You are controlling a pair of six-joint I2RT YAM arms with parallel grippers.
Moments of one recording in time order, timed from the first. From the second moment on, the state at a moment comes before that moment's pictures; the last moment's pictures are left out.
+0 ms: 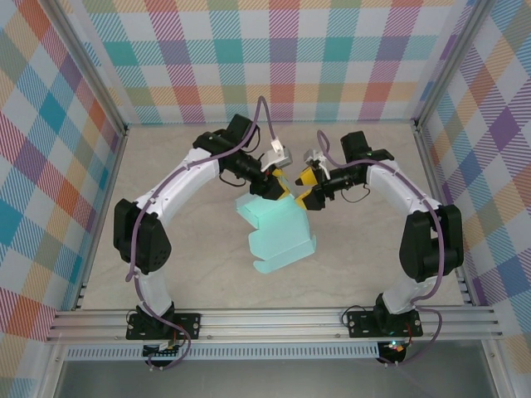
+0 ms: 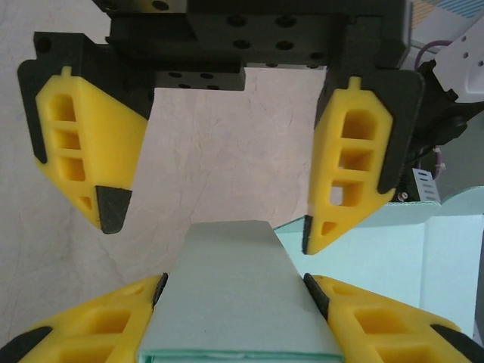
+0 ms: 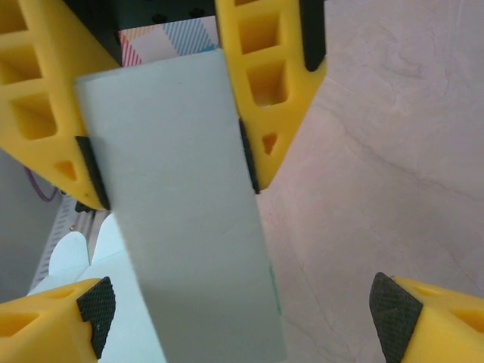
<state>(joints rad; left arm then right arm) -0.55 1.85 1.78 -0.97 0.85 0.61 0.26 1.68 1.34 -0.84 -1.11 -0.79</state>
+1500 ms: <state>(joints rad) -0.55 1.87 1.73 -0.87 0.90 0.57 0.31 1.61 1.27 -0.78 -0.94 -0.77</state>
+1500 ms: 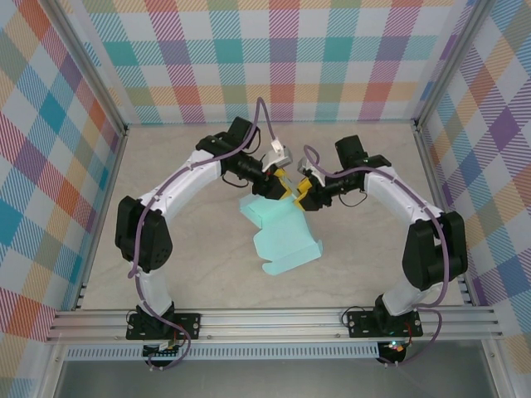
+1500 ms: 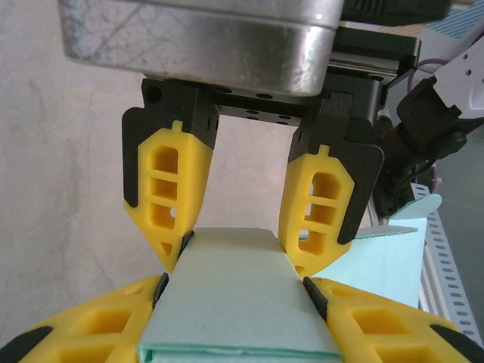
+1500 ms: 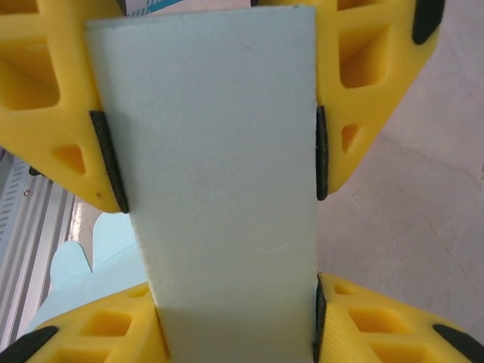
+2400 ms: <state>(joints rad) -0.51 1.87 1.45 -0.26 0.50 -0.29 0.18 1.27 1.13 -0.60 -0.44 0.01</state>
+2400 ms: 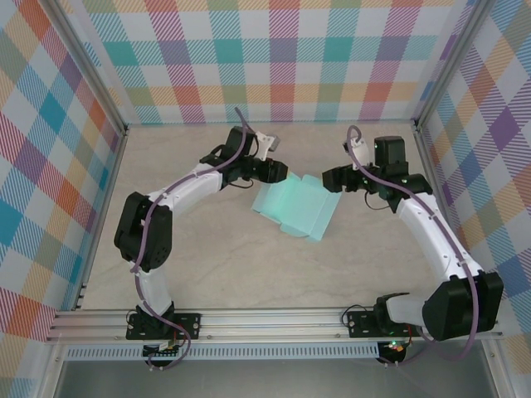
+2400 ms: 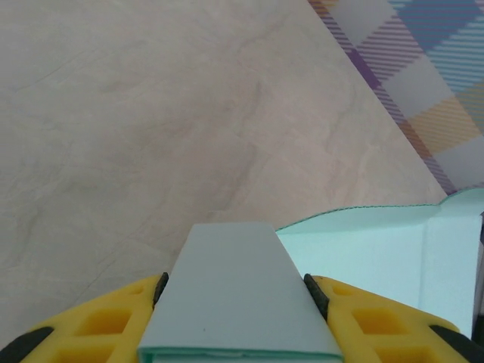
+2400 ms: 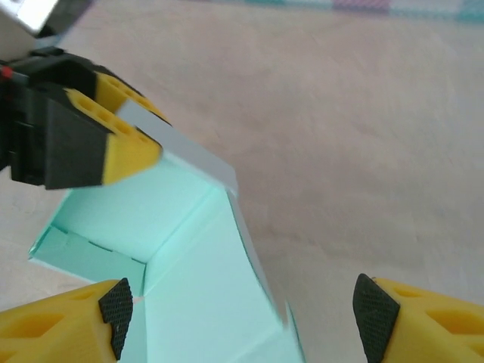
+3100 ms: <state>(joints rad) -0.47 1.91 1.16 0.19 0.40 -0.91 0.13 1.55 1.25 -1.00 -0.55 0.14</state>
